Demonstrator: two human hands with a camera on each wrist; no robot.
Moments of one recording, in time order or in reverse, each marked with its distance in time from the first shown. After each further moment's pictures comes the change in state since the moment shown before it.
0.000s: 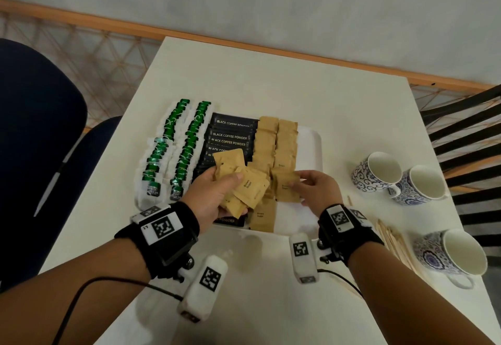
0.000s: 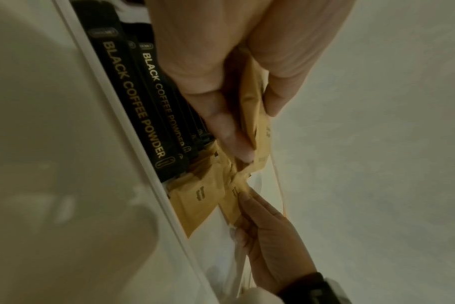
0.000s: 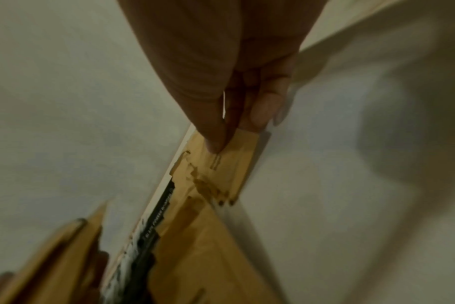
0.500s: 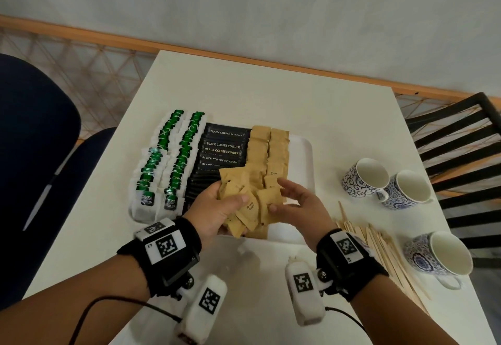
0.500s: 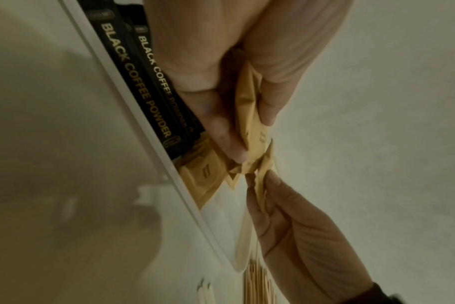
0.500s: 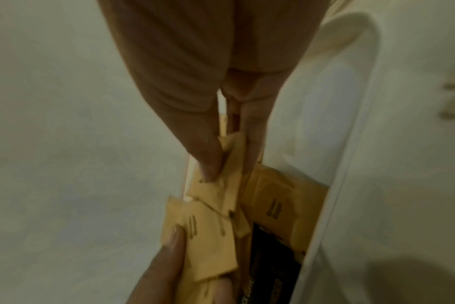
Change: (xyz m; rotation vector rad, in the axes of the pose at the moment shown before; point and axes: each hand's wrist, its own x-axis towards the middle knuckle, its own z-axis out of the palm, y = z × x) left_hand -0.004 -0.015 0.007 0.065 -0.052 0.038; right_hand -0.050 -0.014 0.000 0.425 -0.268 0.003
